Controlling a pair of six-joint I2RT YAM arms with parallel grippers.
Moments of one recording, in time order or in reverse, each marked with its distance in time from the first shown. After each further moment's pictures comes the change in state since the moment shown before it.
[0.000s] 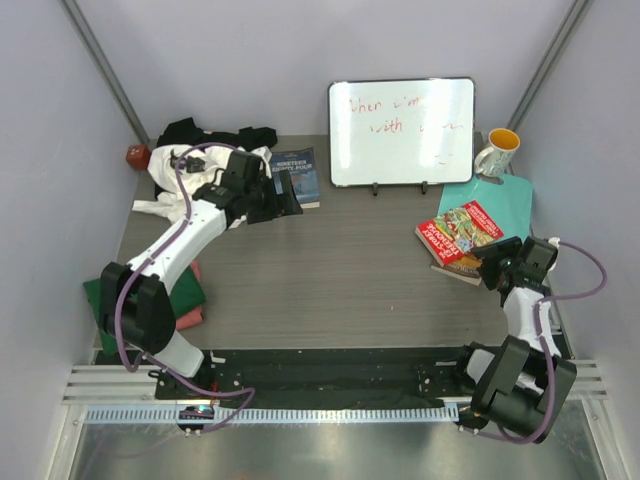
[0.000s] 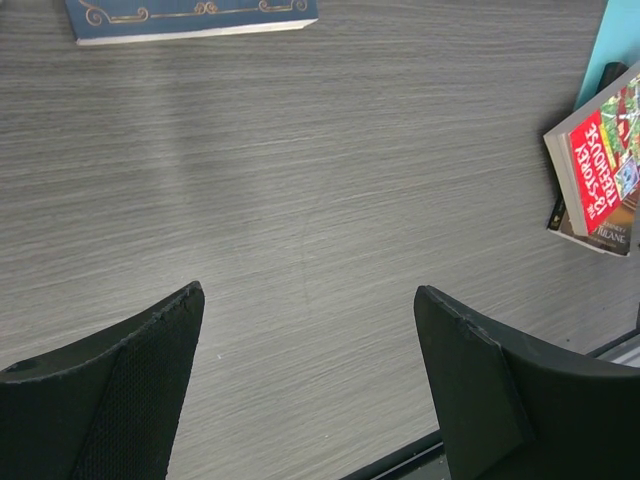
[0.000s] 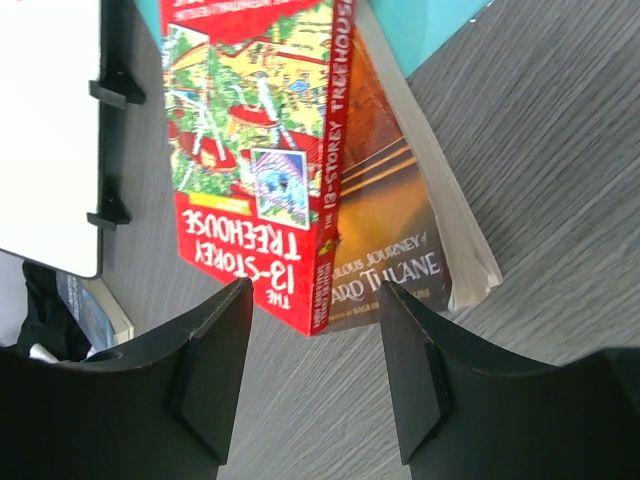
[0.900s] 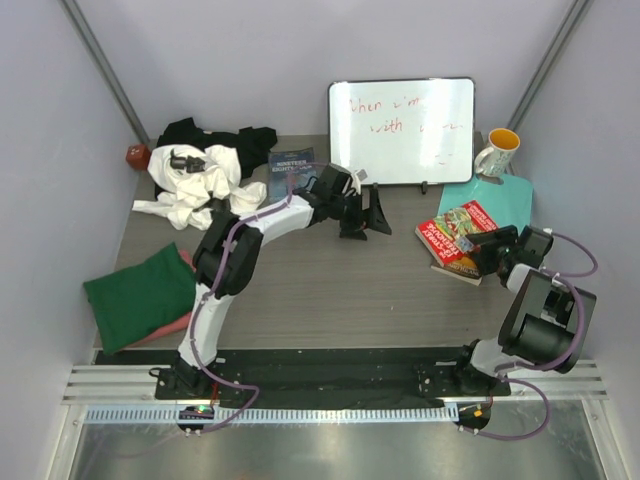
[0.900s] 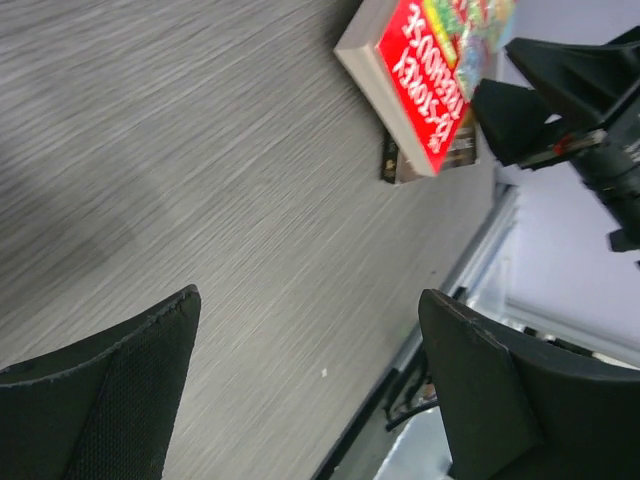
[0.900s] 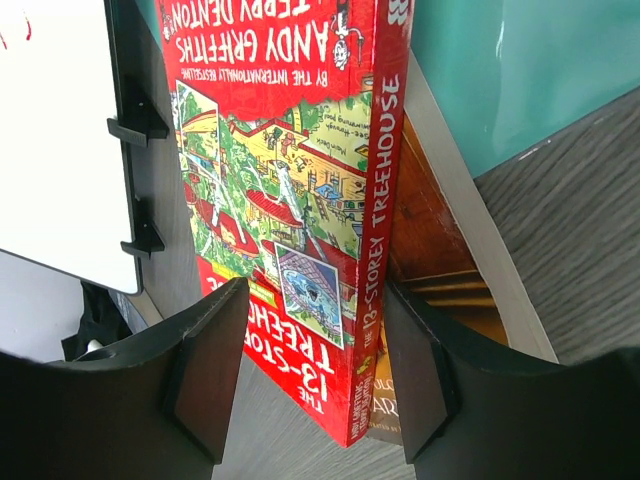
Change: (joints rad) left arm -0.271 0.632 0.378 0.282 0.397 -0.195; right arm 0.005 0.428 0.052 0.366 -0.115 0.095
